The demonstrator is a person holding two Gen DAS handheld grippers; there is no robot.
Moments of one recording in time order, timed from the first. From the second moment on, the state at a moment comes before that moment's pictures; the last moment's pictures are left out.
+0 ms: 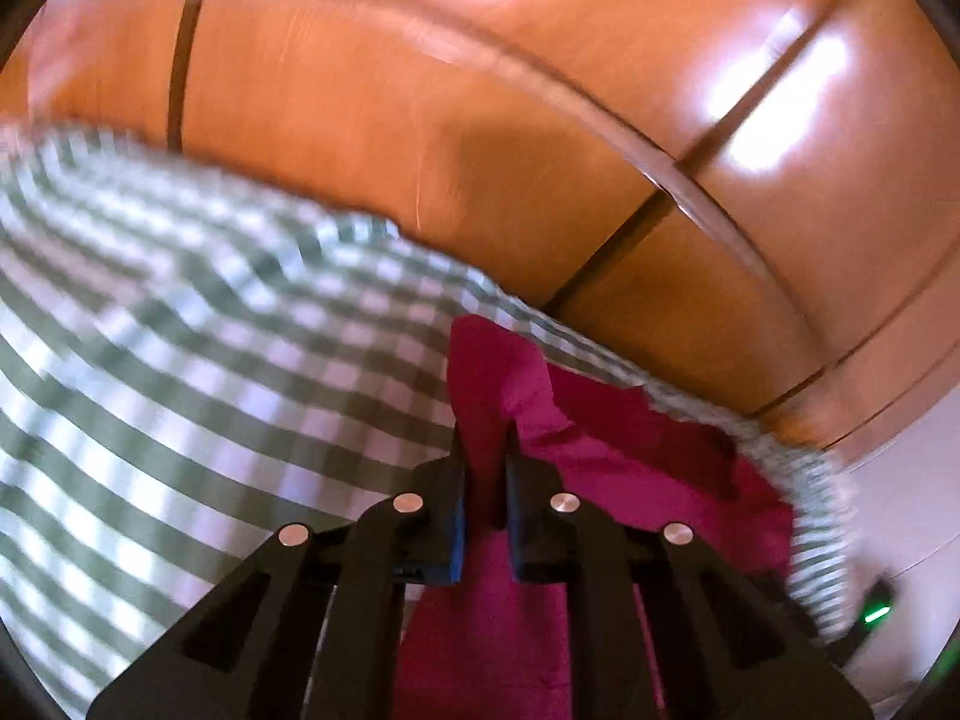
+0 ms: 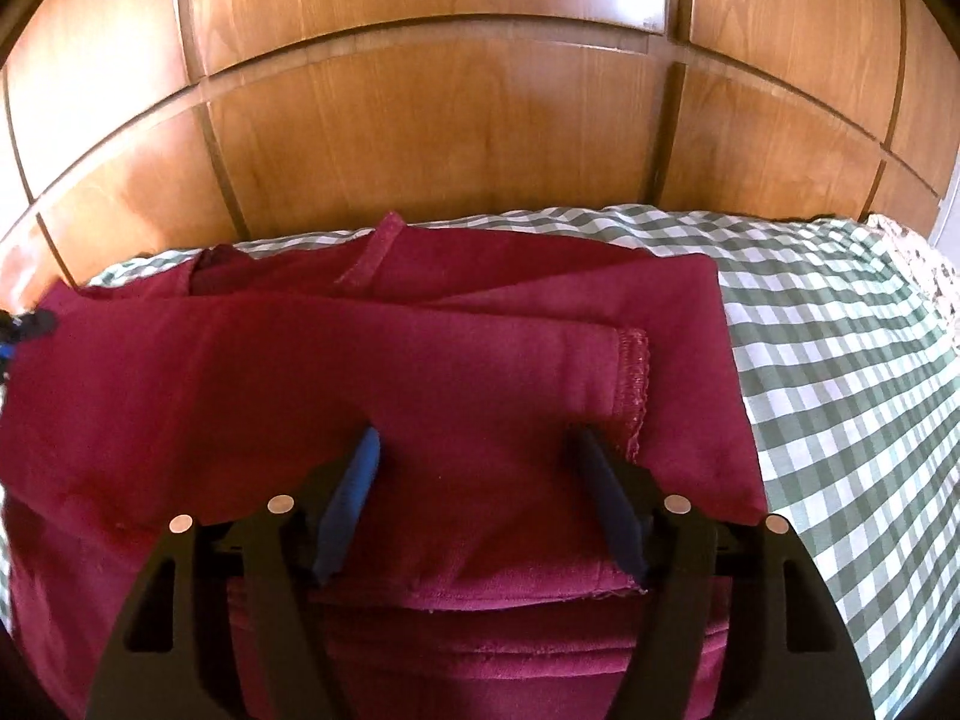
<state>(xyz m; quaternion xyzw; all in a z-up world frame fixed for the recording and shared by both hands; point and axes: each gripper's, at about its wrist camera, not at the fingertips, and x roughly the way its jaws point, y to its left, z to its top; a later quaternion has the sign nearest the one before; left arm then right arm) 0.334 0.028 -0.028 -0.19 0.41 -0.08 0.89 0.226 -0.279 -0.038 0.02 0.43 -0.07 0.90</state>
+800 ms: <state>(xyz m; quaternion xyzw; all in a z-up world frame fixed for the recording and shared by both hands) 0.268 -0.011 -0.050 -0.03 0.44 -0.03 0.90 0.227 -0.280 -0.044 0.03 0.43 -0.07 0.90</state>
